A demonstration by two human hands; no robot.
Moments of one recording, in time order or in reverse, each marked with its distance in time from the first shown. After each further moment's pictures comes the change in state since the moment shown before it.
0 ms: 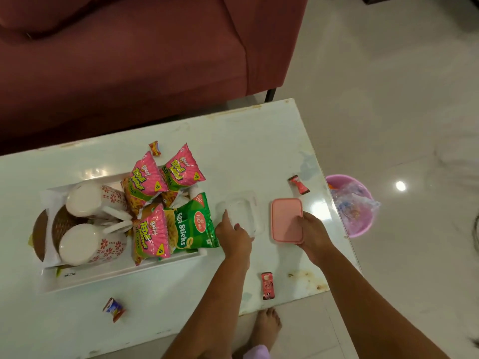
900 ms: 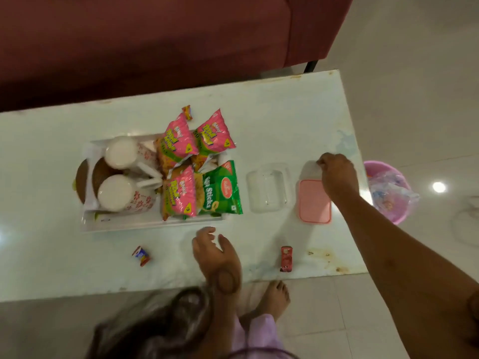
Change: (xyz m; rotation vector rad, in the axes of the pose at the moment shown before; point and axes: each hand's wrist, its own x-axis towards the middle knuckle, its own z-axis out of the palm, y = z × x) left_hand -0.046 -0.066 -0.093 0.320 0.562 0.523; right_hand 0.041 -0.065 0.028 -1.166 0.269 -0.632
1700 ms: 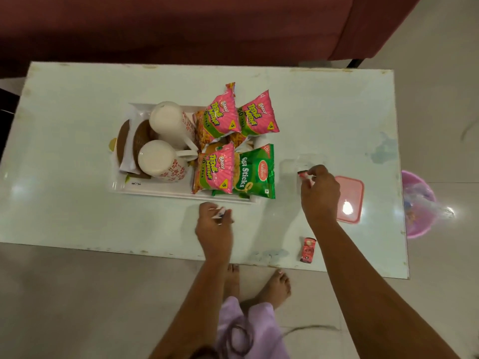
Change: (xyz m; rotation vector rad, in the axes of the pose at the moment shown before) left_hand 0.042 -0.031 -0.039 -0.195 -0.124 -0.274; right_hand -0.090 -0.094 0.043 0.275 0.080 0.028
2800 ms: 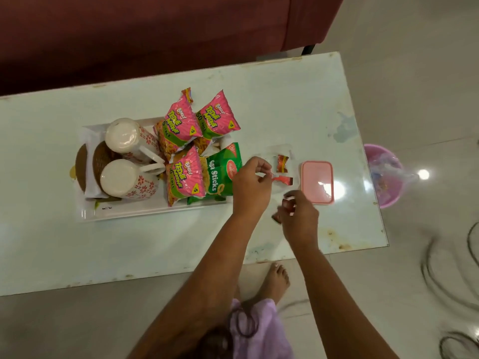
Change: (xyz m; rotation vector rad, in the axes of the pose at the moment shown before) left_hand -0.016 0.100 0.085 0.098 -0.503 0.358; right_hand -0.067 0.028 -0.008 0.250 -0.078 0.252
